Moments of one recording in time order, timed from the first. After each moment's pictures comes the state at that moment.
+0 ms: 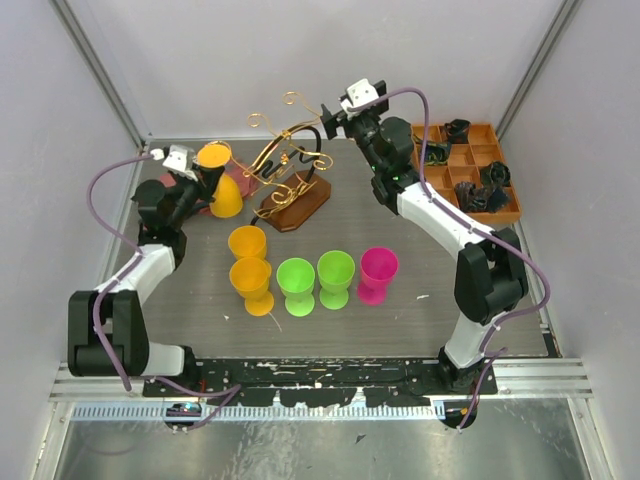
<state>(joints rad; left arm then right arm) -0.01 1.36 0.73 0.74 0.43 -0.11 0.47 1.75 1.43 0.63 -0.01 -0.34</state>
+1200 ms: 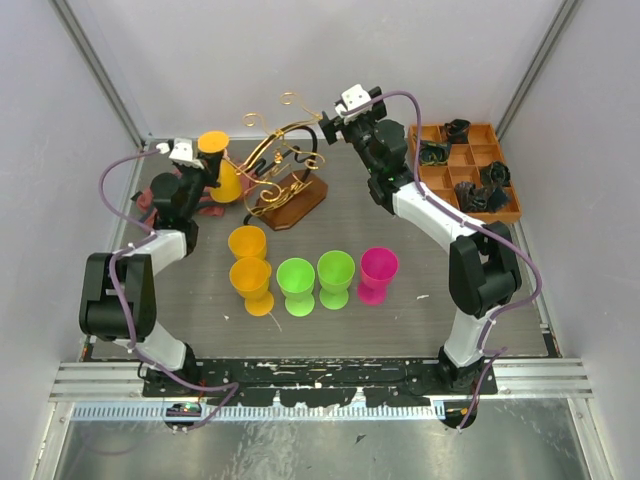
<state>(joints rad) -0.05 1.60 0.83 0.95 0.26 -0.13 0.46 1.80 1.43 0.63 0.01 -0.37</state>
